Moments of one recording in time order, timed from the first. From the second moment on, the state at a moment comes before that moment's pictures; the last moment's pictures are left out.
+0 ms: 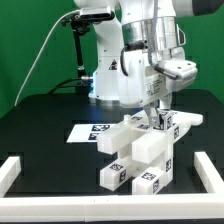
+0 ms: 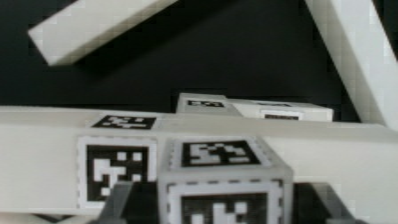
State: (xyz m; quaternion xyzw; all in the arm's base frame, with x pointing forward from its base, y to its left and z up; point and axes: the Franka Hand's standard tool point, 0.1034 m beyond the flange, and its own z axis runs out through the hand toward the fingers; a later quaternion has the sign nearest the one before) arm 0.568 0.068 0.111 -0.47 0.88 0.01 0.09
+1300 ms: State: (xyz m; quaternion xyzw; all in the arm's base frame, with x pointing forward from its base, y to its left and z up) arm 0.578 0.080 0.117 -0.41 0.90 0.03 0.14
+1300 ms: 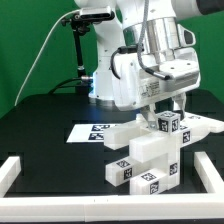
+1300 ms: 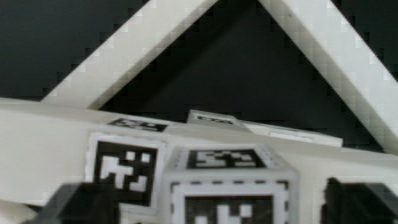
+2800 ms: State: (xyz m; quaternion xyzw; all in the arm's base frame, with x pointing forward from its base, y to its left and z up) arm 0.554 0.088 0.170 -0.55 0.82 0.05 0.17
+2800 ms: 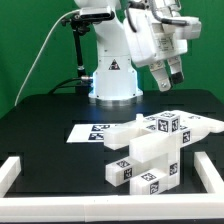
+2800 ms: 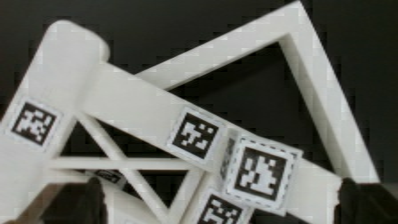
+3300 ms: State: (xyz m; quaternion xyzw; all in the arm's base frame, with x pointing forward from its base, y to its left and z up) arm 0.551 0.090 0.167 -0.67 0.72 0.02 0.17
